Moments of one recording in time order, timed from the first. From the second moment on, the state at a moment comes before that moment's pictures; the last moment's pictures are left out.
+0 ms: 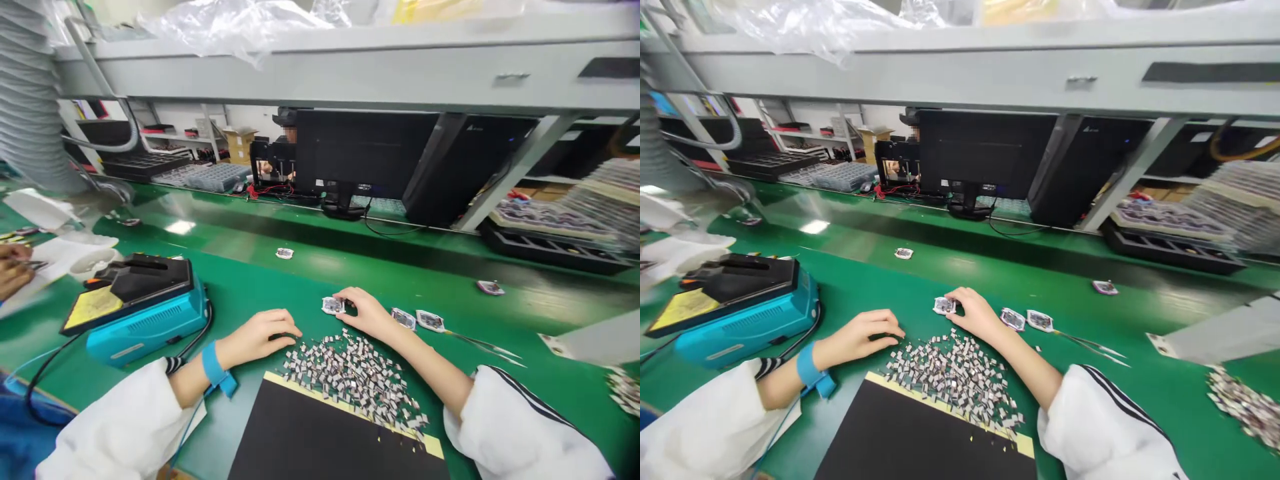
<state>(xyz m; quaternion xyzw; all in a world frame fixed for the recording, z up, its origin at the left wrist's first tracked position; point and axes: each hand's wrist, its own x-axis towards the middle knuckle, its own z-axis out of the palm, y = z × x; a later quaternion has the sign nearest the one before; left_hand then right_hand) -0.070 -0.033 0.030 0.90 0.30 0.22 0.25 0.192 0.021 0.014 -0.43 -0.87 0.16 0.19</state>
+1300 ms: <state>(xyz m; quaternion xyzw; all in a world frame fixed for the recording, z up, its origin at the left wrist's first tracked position) 0.001 0.027 0.009 0.88 0.40 0.25 0.12 0.188 0.044 -0.011 -0.38 -0.84 0.27 0.28</state>
